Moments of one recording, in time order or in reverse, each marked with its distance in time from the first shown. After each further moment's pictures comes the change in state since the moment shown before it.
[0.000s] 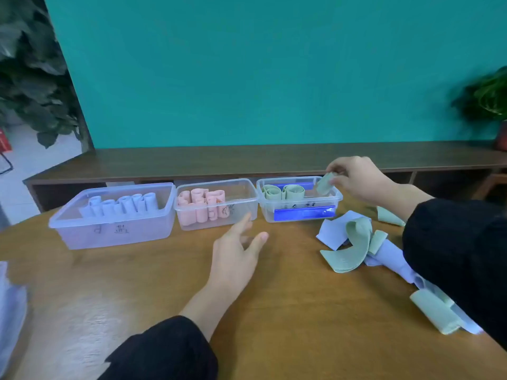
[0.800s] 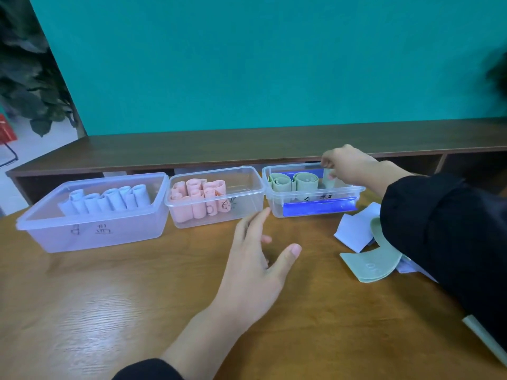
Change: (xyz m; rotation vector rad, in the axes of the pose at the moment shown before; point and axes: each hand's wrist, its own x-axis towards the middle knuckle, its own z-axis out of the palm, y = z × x) left_hand -0.003 -0.008 0.016 0.056 -0.127 0.157; right_hand 0.089 0.026 0.069 -0.324 -0.242 -0.002
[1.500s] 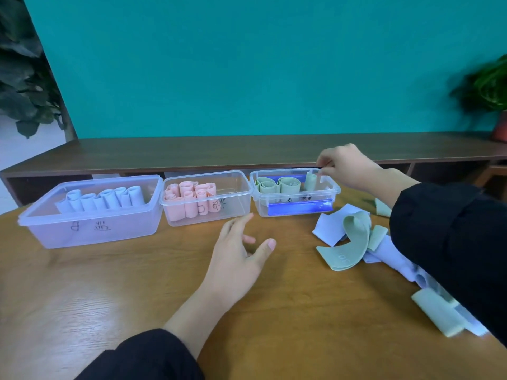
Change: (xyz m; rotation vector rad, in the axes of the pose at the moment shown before) left_hand 0.002 -0.004 -0.004 0.013 -0.006 -0.092; right_hand -0.060 0.004 -0.038 0.161 0.187 -0.062
